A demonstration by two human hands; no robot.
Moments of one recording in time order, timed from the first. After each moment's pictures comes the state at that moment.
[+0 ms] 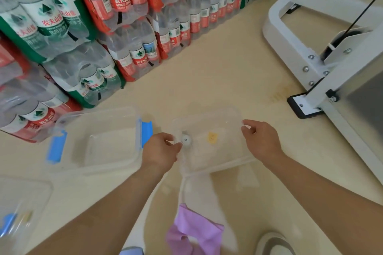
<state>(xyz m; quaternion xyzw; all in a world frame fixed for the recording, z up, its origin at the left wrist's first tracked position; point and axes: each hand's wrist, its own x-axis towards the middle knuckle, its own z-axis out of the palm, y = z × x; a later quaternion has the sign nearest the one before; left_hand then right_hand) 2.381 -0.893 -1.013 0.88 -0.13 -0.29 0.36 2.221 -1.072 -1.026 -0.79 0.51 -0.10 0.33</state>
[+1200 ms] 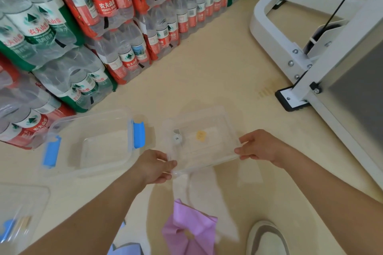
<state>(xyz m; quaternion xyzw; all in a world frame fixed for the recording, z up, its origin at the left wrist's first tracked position) 2.374 -0.870 -1.002 0.81 -0.05 -0.51 0.31 2.177 -1.084 -1.004 -0.66 0.47 0.12 0.58</state>
